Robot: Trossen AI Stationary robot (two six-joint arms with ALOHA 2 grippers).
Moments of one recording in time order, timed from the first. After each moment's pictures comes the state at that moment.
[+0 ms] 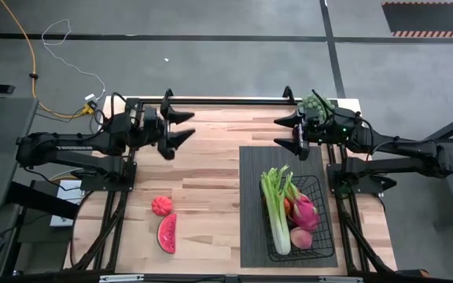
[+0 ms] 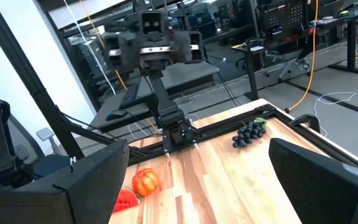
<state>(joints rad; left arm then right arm) 0.25 0.88 0.64 0.49 -0.07 -0.24 -0.25 0.78 0.68 0.09 -0.18 0.29</state>
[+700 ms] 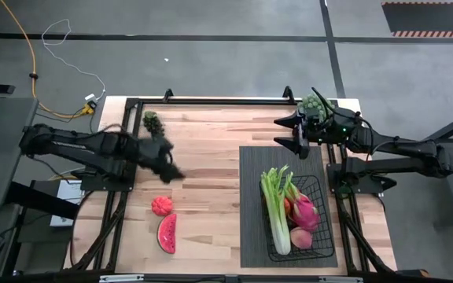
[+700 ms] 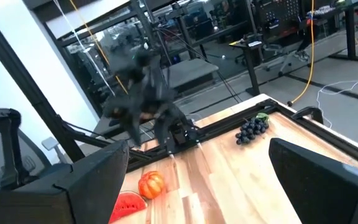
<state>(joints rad) 0.01 0.89 0.78 -0.62 0.04 -1.04 -0.25 0.78 0.68 0.09 -0.17 0.35</state>
